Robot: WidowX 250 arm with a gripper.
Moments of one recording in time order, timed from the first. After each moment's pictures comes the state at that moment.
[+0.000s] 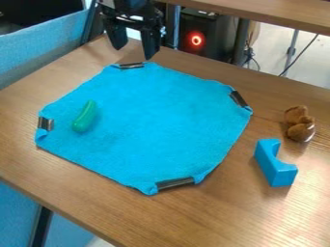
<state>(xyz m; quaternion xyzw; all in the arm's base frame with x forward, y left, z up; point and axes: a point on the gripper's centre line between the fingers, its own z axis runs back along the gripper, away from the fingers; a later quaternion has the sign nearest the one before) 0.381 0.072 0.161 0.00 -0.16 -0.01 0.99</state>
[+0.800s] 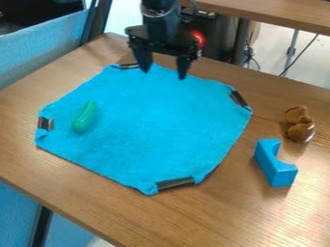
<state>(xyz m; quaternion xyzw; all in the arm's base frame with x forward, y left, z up) 0.392 0.021 0.138 0.01 -0.24 0.09 0.97</state>
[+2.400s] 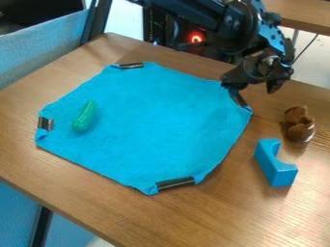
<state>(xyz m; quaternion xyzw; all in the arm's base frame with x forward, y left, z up) 0.494 -0.086 0.087 -0.02 -0.41 0.24 0.88</state>
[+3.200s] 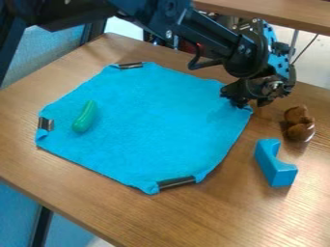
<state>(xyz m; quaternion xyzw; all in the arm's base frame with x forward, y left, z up) 0.499 -0.083 0.050 0.03 -0.40 0.23 0.89</state>
